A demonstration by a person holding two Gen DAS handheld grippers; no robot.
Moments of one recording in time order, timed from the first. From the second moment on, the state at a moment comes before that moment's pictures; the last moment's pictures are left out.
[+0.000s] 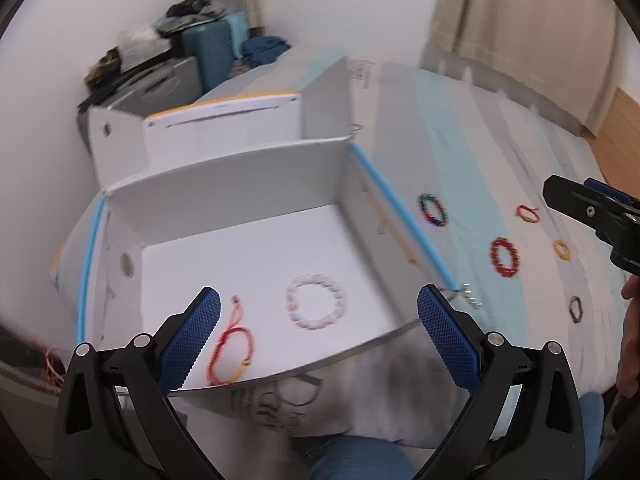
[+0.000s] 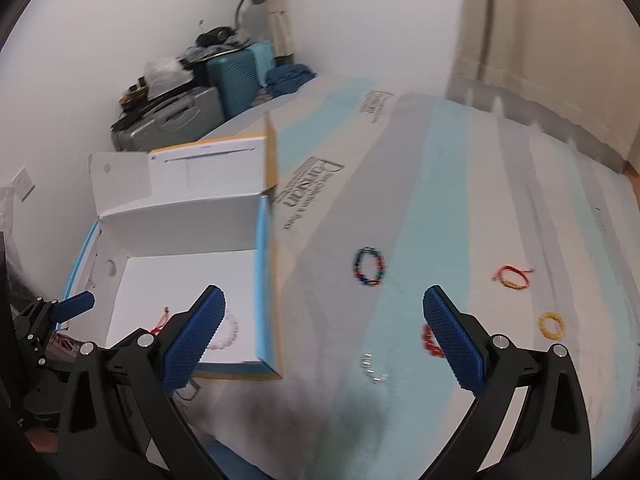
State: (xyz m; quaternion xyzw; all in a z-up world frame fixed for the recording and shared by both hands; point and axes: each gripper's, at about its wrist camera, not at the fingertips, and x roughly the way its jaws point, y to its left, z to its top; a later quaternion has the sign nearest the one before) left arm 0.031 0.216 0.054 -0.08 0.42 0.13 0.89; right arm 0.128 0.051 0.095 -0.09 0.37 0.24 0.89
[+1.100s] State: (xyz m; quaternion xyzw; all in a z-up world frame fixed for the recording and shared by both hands) left arm 0.099 0.039 0.043 -0.03 0.41 0.00 0.91; right arm 0.143 -0.155 0.088 -0.03 0.38 0.10 0.92
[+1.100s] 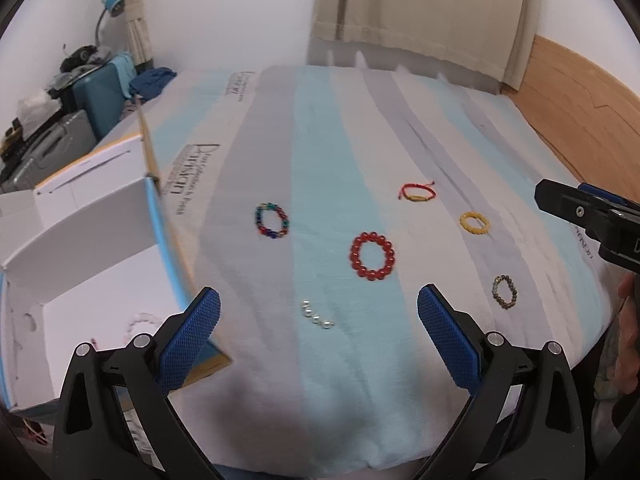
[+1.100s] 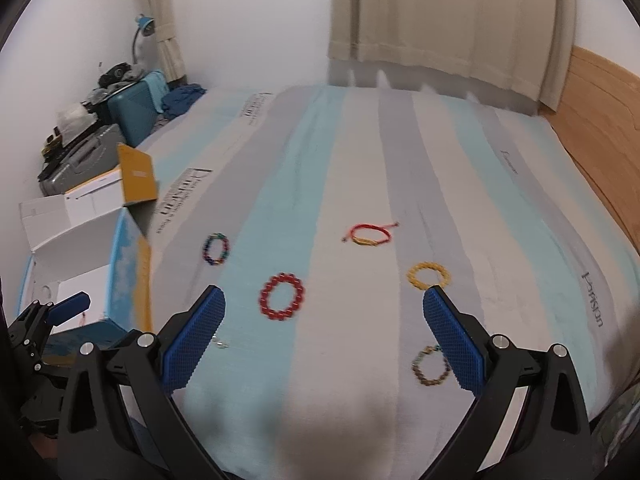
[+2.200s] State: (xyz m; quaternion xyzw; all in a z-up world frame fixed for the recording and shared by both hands) left arm 0.189 0.037 -0.116 -0.06 0.51 -0.01 0.86; right arm 0.220 -0.274 -0.105 0.00 0.56 0.05 0.83
